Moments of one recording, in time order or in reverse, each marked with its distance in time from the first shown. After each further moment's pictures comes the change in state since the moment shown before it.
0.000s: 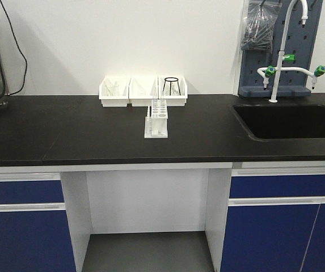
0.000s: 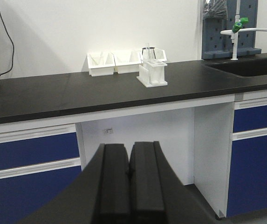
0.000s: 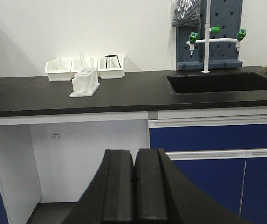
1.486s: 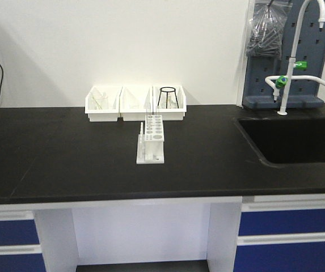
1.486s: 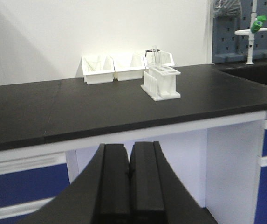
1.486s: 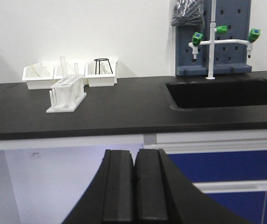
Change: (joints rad) left arm 0.000 0.000 0.000 0.000 -0.001 0.000; right arm 0.000 0.000 0.000 0.000 0.001 0.000
